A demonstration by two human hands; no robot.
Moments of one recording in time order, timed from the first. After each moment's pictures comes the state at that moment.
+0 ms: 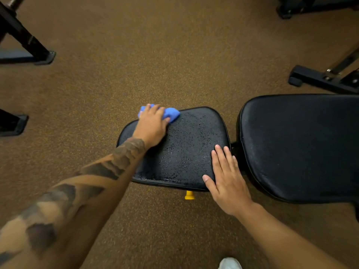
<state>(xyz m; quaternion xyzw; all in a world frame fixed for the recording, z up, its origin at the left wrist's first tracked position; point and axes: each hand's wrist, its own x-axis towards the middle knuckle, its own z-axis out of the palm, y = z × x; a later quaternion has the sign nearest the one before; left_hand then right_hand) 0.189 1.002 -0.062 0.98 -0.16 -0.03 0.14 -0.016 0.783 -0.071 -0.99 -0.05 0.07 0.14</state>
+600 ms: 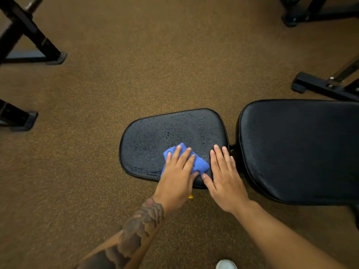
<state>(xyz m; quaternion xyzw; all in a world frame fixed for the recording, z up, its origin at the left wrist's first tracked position) 0.018 0.957 -0.056 0.95 -0.25 -0.05 0.18 -0.014 0.782 -0.074 -0.99 -0.05 0.05 0.15</state>
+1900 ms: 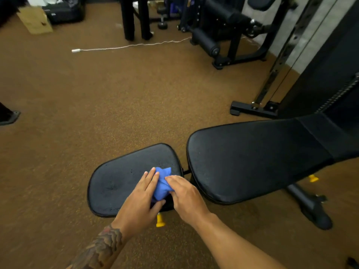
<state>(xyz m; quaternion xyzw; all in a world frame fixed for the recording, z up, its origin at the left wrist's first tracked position) 0.015 0.961 0.023 0.90 -0.32 -0.08 0.28 -0.030 0.787 0.027 -0.93 -0.03 -0.08 0.36</state>
